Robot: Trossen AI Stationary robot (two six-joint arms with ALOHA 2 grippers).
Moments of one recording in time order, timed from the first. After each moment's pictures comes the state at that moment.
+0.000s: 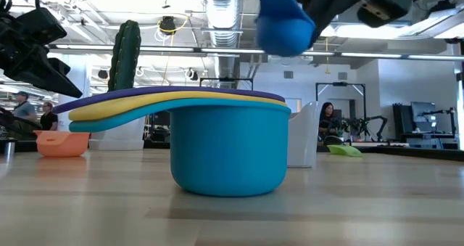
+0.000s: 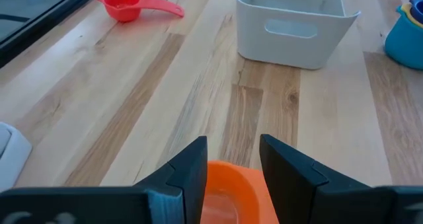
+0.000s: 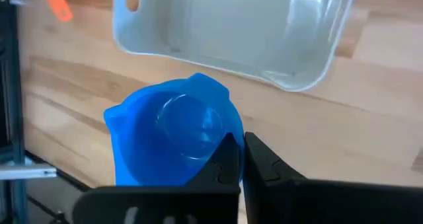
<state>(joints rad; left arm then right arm) -0.52 0.04 0.24 -0.76 -0.69 -0.40 0.34 1.69 1.42 -0.85 0.19 1.68</state>
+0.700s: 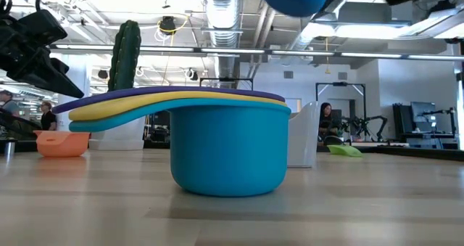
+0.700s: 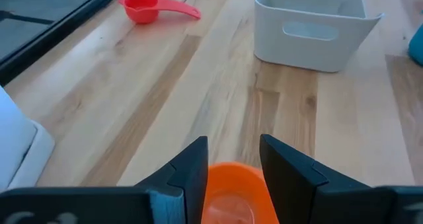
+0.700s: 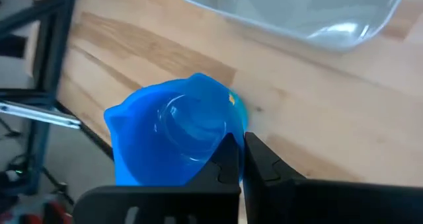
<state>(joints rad) -0.52 0.04 0.24 -0.77 -0.74 -0.41 0.52 1.67 1.42 -0.77 0.33 1.67</state>
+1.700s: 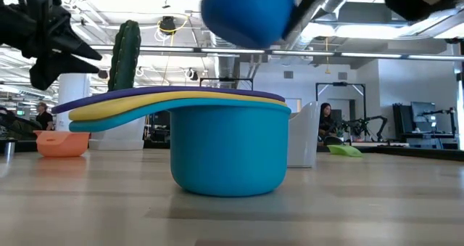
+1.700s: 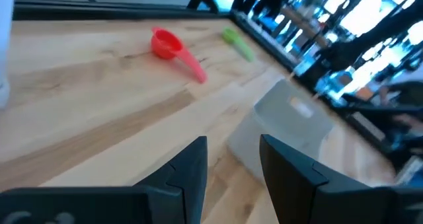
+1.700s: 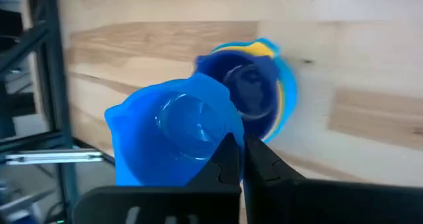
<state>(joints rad) -0.52 0.05 0.24 -0.48 -0.91 -0.84 0.58 1.95 1.57 -0.65 0.37 2.03</state>
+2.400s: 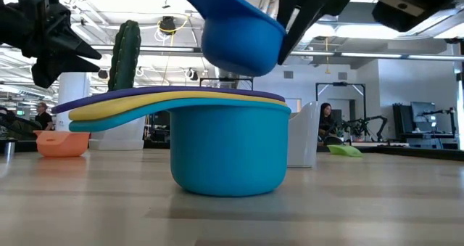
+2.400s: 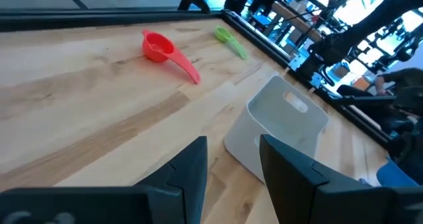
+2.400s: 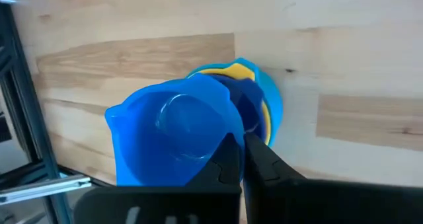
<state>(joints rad) -0.52 0.05 0.24 -0.47 -0.90 -0.77 0.51 1.97 1.59 -0.72 0.26 2.09</state>
